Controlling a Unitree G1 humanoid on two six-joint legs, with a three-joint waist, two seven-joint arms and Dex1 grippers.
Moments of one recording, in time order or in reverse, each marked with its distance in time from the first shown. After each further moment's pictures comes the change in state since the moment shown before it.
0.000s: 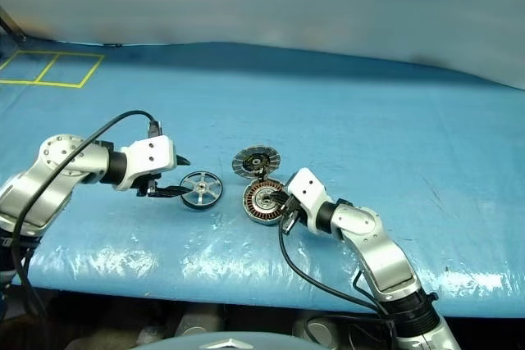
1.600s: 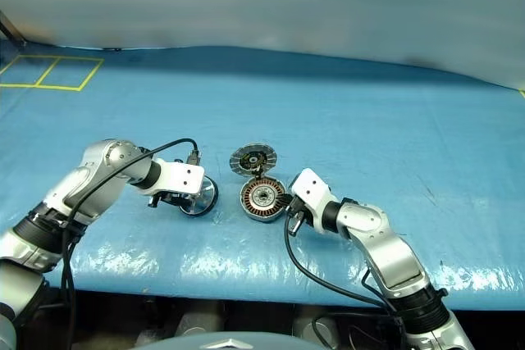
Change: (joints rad) left arm 0.042 -0.164 -0.063 0.189 0.297 -0.227 -0.093; right arm 0.000 -0.044 -0.010 0.004 0.018 0.023 0.003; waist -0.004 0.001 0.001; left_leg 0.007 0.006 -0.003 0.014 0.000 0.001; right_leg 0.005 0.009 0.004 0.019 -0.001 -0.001
